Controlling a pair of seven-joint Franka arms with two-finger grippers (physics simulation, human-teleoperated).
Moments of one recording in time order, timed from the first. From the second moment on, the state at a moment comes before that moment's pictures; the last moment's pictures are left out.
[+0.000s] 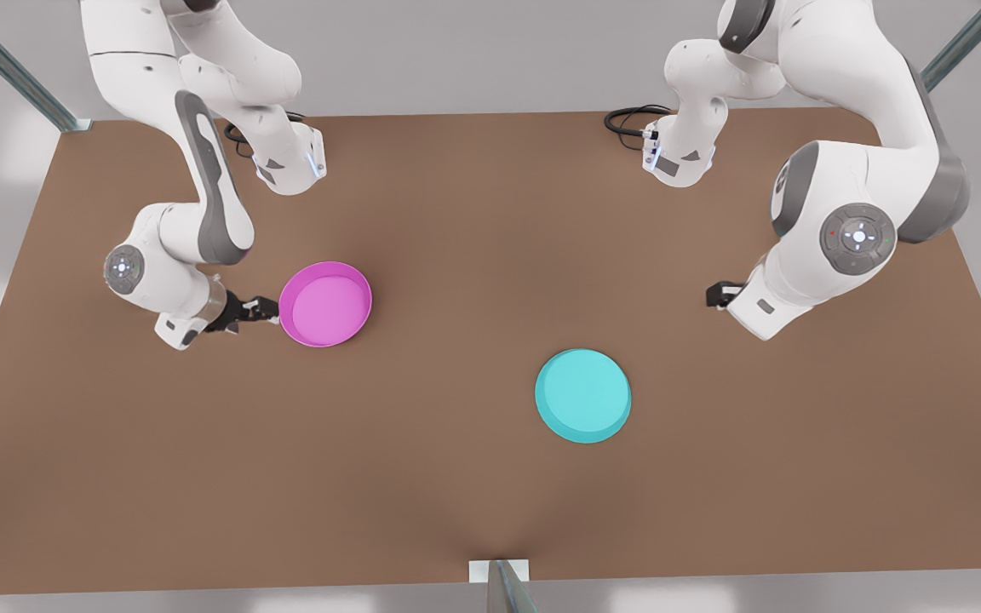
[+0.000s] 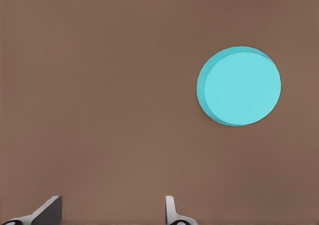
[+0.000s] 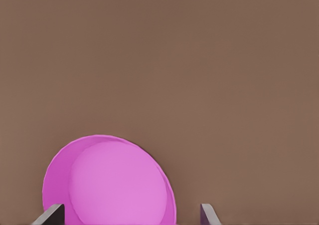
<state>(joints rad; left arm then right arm) -0.17 0.37 -0.10 -1.16 0.13 1.30 -0.19 0.00 0.08 0.04 -2.21 0.22 2.17 -0.25</state>
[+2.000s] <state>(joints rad) -0.17 0.41 -0.09 -1.15 0.16 1.31 -0.21 -0.03 0.32 0.04 -2.42 0.48 2.49 -0.79</state>
